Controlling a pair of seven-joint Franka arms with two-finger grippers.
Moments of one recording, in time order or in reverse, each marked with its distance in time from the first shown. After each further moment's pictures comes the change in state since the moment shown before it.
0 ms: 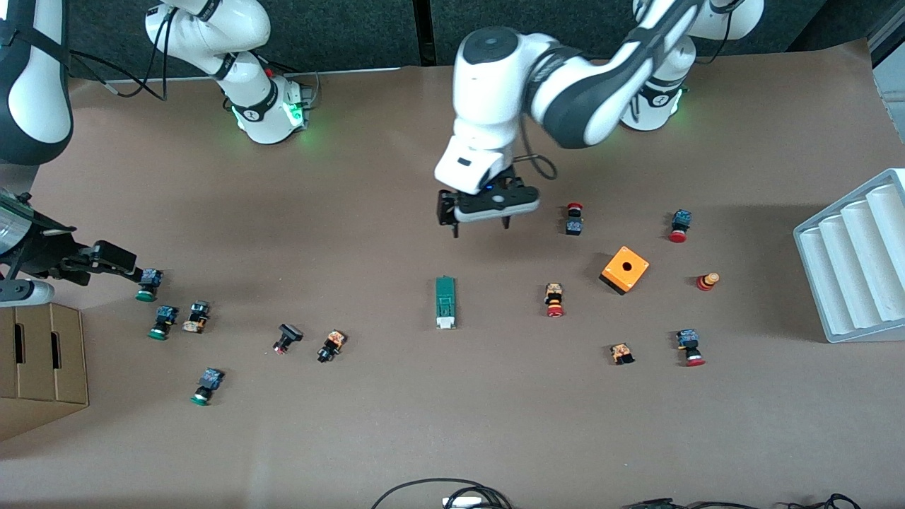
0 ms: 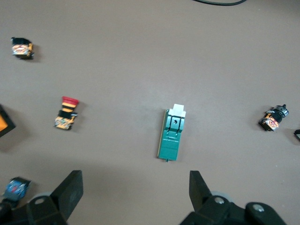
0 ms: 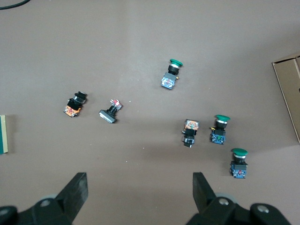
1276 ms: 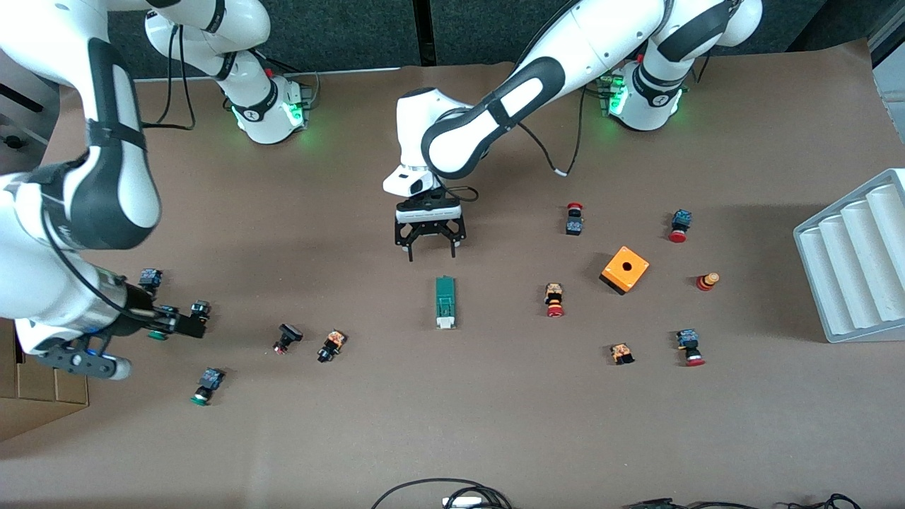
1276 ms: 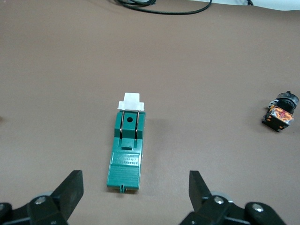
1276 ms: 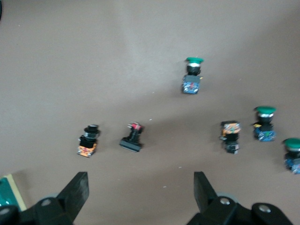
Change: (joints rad) left arm -0.220 0.388 0.009 0.005 0.906 0.098 -0.710; right arm 0.105 0.305 0.029 0.205 0.000 0.034 0.436
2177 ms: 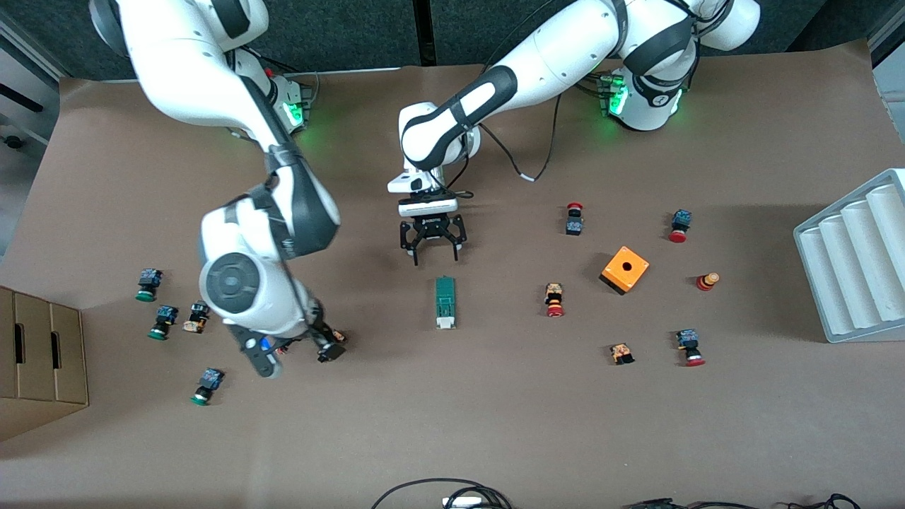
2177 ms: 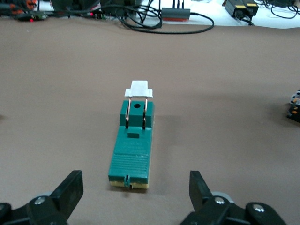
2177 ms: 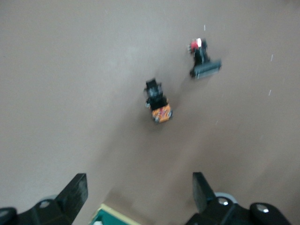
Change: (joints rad) left arm -0.166 0.112 0.092 -0.002 0.270 -0.196 -0.263; right arm 0.313 0.232 0.004 0.146 0.019 0.039 1.006
